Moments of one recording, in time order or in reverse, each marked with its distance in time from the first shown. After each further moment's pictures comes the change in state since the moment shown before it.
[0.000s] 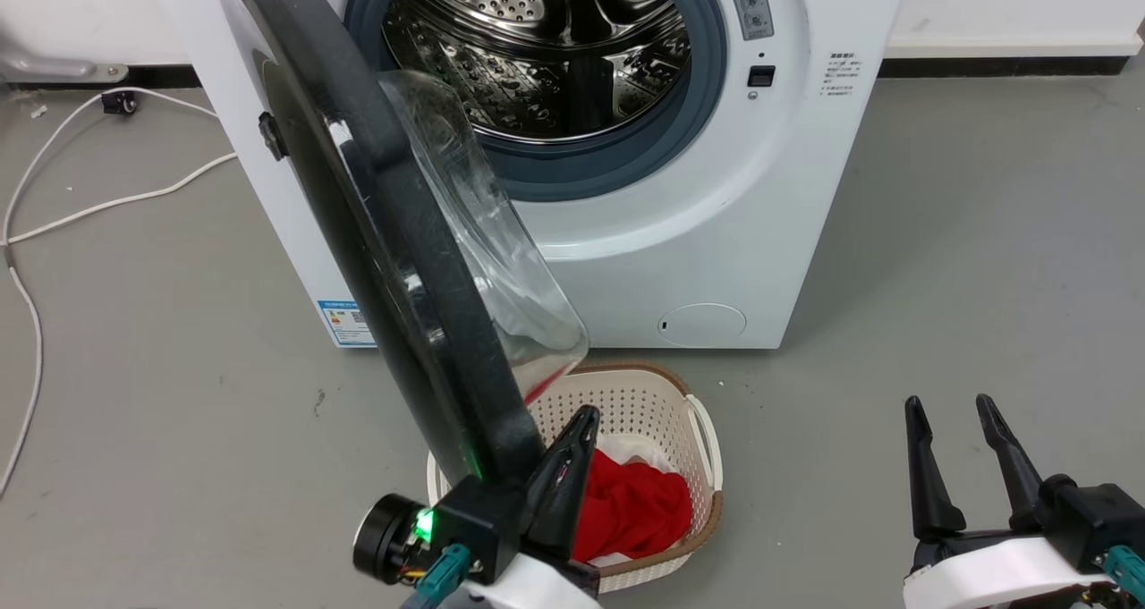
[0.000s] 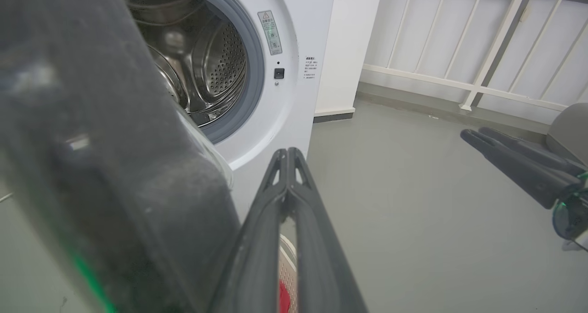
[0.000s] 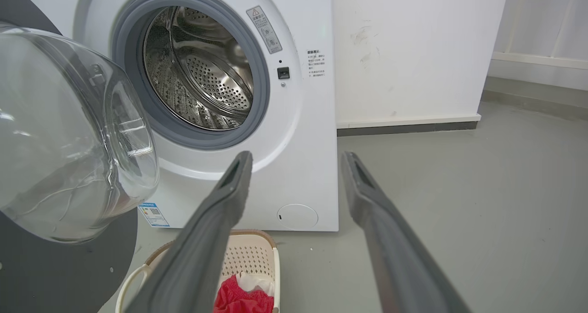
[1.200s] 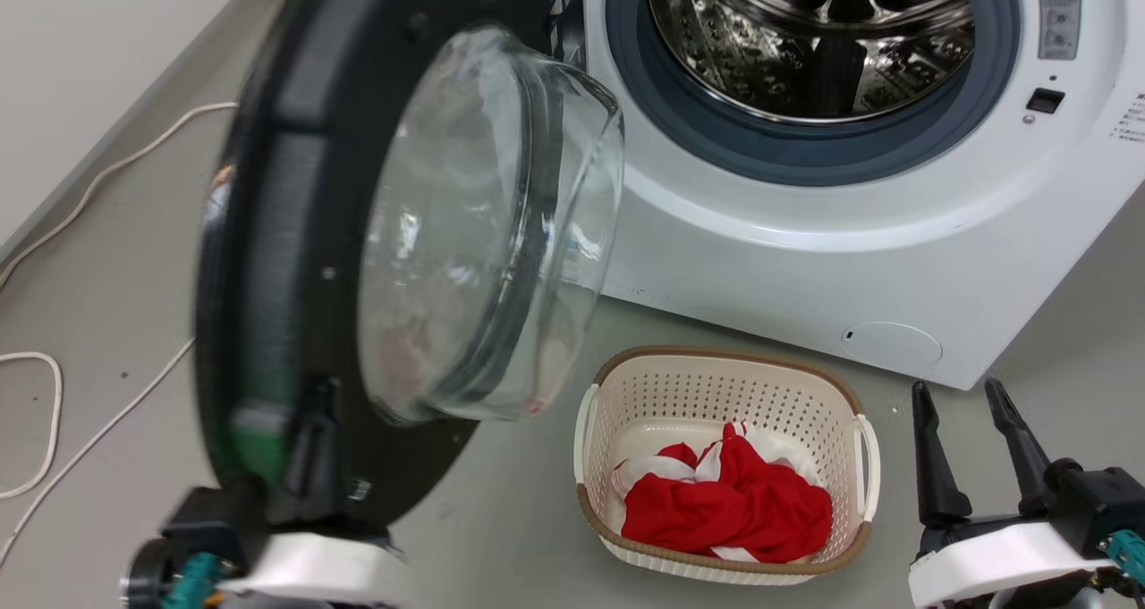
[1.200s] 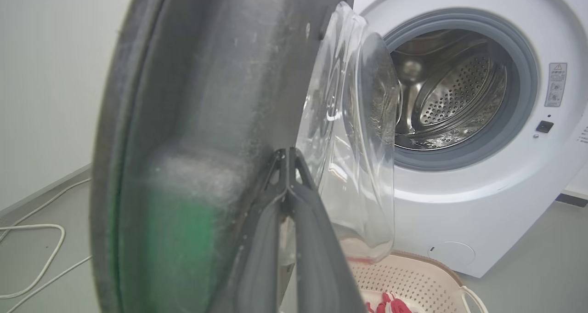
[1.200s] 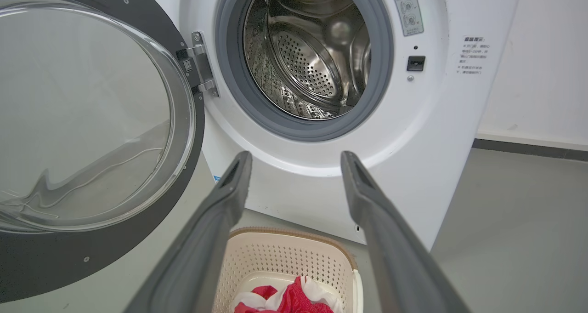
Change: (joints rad) left arm 0.128 0.101 0.275 -0.139 -0.094 0.161 -0.060; right arm -0.011 0.001 -0.009 -0.033 -0.024 0.000 0.035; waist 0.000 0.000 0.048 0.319
